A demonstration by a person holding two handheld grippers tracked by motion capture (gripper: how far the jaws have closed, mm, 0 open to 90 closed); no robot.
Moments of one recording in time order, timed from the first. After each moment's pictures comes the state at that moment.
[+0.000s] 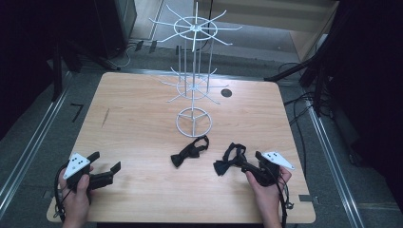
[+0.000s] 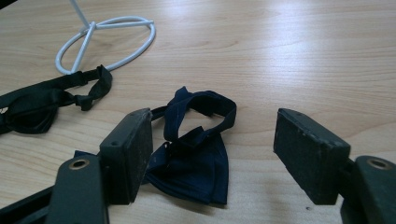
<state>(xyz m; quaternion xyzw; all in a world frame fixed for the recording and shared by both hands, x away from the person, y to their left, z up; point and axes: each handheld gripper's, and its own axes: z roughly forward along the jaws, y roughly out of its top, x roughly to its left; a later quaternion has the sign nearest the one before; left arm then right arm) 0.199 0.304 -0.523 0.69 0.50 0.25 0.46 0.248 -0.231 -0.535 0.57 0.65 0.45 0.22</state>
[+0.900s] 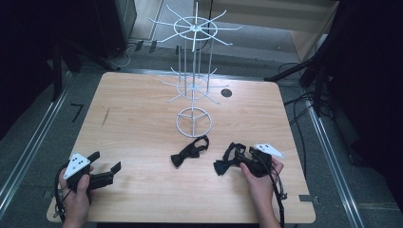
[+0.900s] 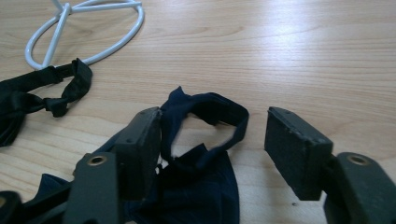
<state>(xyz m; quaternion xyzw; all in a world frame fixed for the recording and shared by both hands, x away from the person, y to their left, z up) 0.199 0.304 -0.523 0.69 0.50 0.25 0.46 0.279 -0.217 -0.545 0.58 0.66 0.42 0.21</state>
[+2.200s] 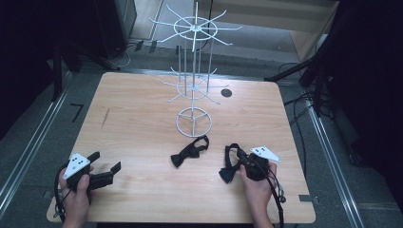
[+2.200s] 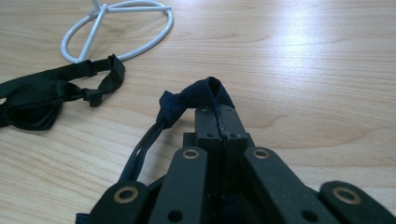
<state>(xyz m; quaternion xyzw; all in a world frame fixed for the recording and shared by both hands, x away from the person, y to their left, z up) 0.199 0.304 -0.523 0.69 0.50 0.25 0.46 0.265 -0.207 -0.541 0.55 0.68 0.44 0.21</state>
